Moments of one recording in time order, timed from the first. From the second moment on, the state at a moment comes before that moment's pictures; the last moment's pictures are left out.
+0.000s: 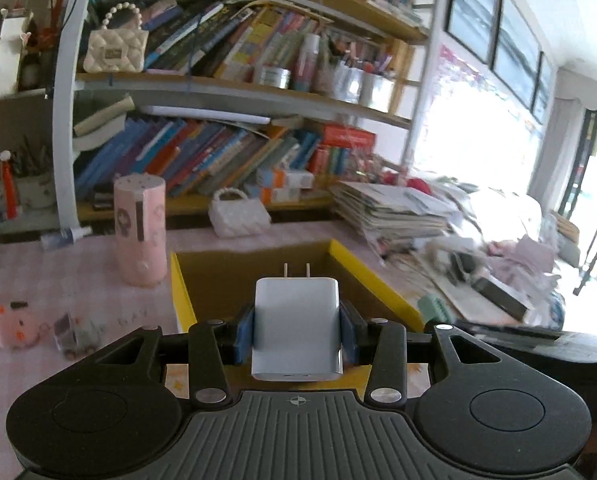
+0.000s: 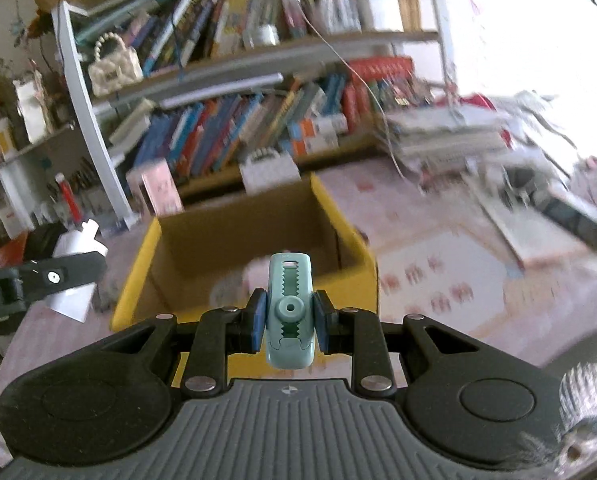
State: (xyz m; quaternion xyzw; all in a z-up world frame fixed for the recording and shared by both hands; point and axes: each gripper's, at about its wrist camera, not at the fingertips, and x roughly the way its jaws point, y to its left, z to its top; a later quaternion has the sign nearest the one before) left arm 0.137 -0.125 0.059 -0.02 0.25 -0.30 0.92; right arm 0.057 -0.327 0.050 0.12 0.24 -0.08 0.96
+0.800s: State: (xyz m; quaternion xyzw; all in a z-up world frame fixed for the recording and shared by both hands) left arm 0.192 -0.185 -0.009 0.08 0.34 -0.22 0.91; right arm 0.213 -0.335 0.008 0.03 0.36 0.08 0.93
